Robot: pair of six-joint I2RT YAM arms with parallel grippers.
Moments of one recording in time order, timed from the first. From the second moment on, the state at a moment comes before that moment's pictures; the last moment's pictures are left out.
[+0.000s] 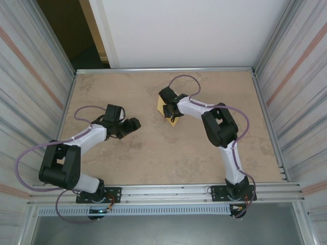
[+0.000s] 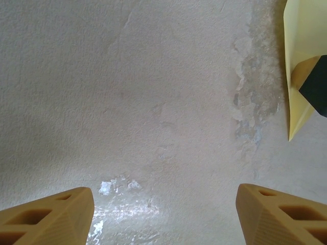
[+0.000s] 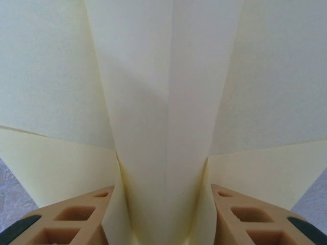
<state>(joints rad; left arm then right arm) -0.29 1.44 0.75 -0.30 0.28 -0.68 0.63 2.21 1.64 -0.59 0.22 0.48</state>
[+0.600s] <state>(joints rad) -0.29 1.38 0.82 -0.38 0.22 -0.65 0.62 2.01 1.57 -0.64 0.20 0.50</state>
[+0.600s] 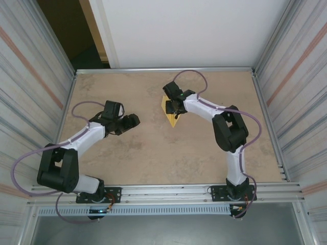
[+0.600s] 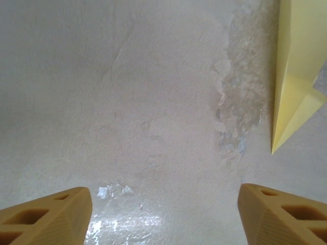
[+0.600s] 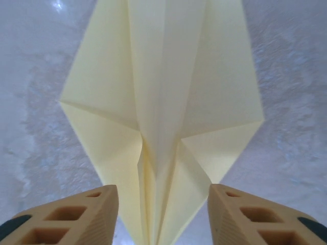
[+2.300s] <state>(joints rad) 0.03 1.50 0.30 0.80 0.05 -0.01 -0.03 1.48 0.34 0.73 0.13 0.15</state>
